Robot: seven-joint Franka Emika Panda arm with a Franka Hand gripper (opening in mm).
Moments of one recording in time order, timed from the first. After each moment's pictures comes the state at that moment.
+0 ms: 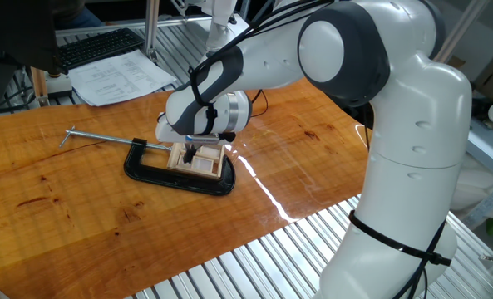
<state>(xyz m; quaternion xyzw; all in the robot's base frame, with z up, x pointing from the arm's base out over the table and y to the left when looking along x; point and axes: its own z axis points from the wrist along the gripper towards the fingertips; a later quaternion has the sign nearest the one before) 0.536 0.020 0.071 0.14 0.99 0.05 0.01</state>
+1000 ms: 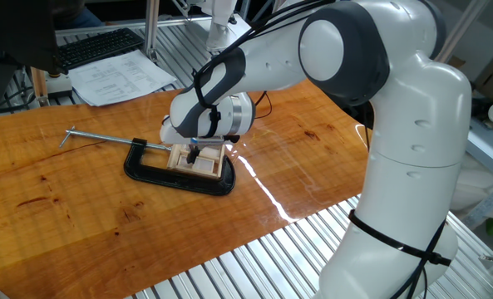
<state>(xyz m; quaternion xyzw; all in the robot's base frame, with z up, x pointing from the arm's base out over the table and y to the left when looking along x) 0.534 0.009 0.067 0.12 0.99 0.04 0.02</state>
